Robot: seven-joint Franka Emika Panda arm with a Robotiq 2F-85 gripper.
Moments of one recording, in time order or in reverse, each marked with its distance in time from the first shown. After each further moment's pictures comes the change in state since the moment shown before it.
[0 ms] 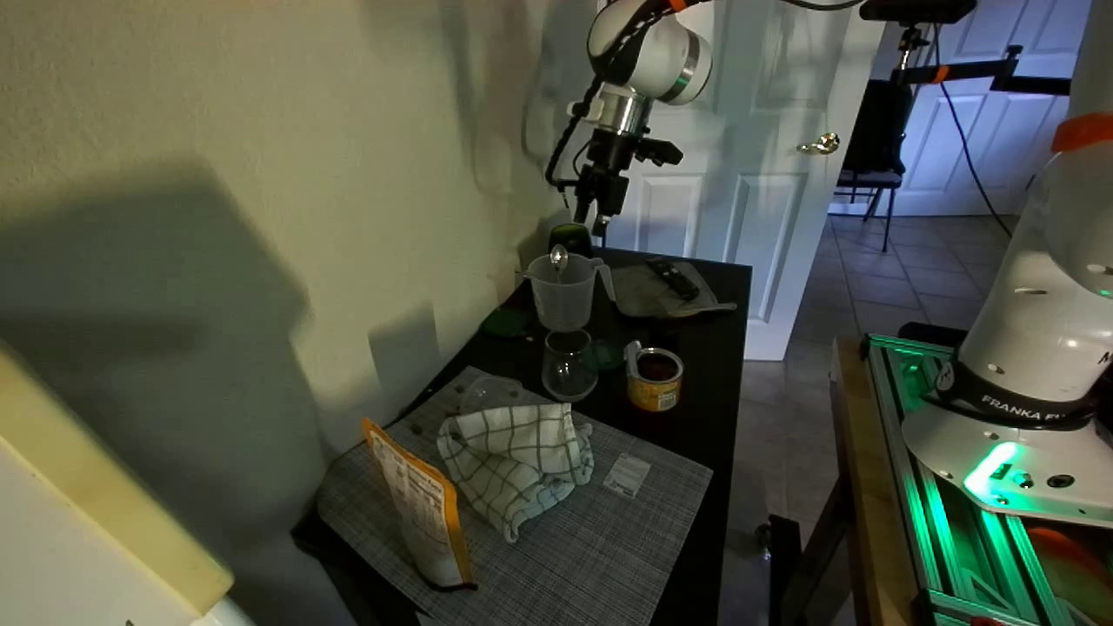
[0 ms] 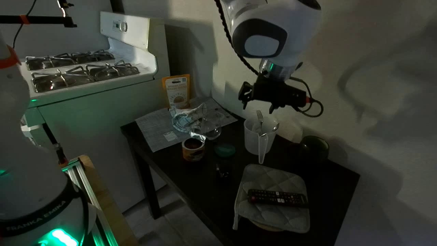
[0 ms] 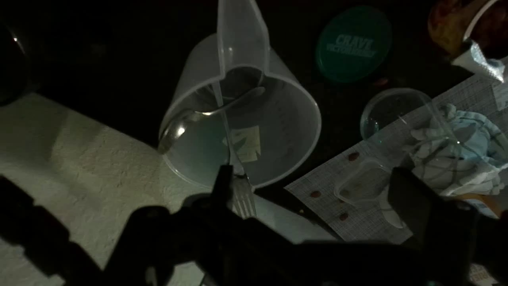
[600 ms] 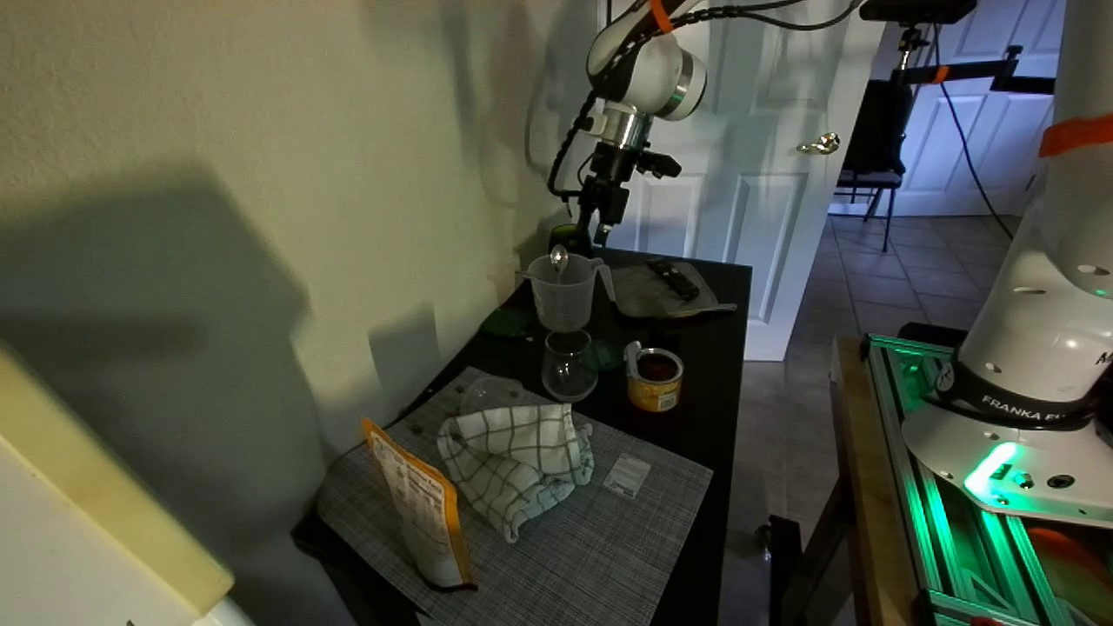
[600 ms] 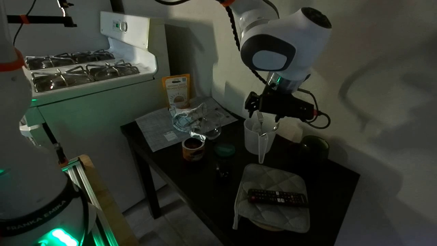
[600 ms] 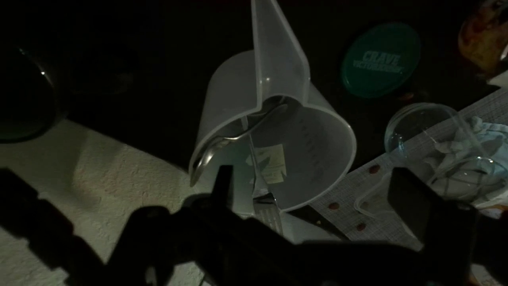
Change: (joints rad) arm -0.044 0.077 0.010 0.042 0.036 0.022 -0.057
